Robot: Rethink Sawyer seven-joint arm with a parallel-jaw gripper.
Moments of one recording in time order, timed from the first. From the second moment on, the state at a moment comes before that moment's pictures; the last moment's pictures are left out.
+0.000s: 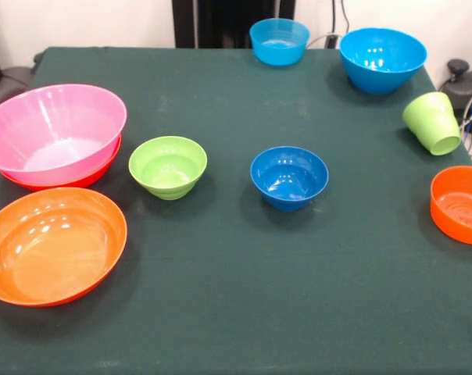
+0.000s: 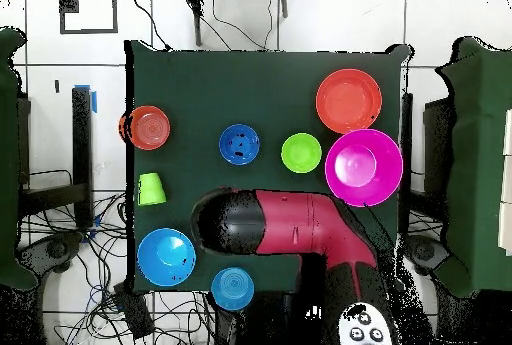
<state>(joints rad) -0.35 -1.06 0.19 1.95 -0.20 0.80 2.25</state>
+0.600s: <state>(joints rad) -0.38 -0.96 0.20 1.97 -0.35 0.75 2.25</state>
